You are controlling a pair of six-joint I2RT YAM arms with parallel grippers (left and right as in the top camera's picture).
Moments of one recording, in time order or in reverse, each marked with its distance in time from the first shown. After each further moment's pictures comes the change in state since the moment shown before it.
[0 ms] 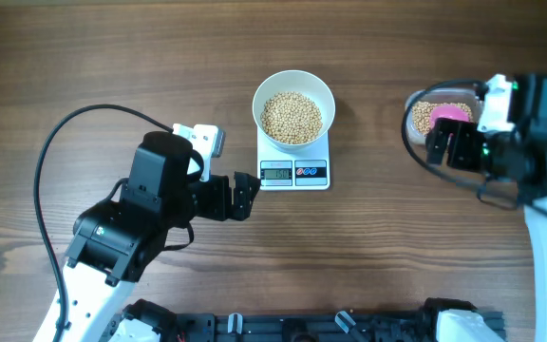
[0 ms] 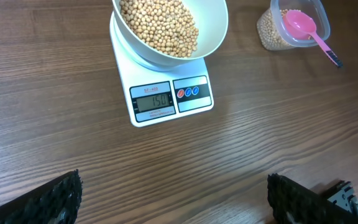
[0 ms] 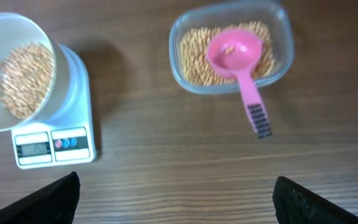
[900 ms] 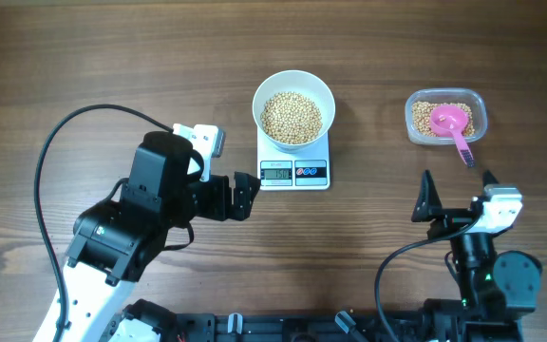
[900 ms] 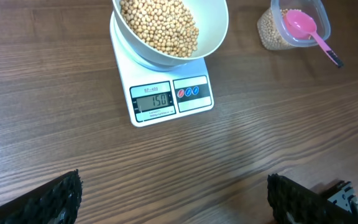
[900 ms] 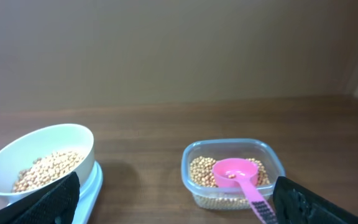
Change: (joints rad) left arm 0.000 0.001 0.000 0.000 0.000 0.000; right arm 0.042 -1.072 -1.001 0.859 0.018 -0.018
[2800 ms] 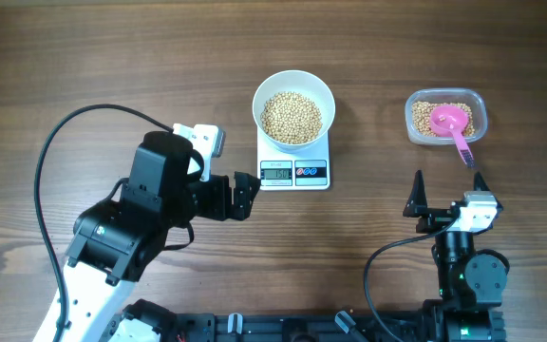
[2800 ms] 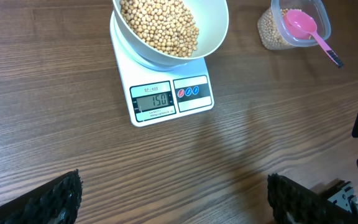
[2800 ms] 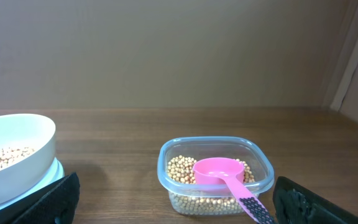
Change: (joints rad) left arm 0.000 0.001 0.000 0.000 0.000 0.000; right arm 0.036 -0.106 -0.319 0.309 0.109 -0.072
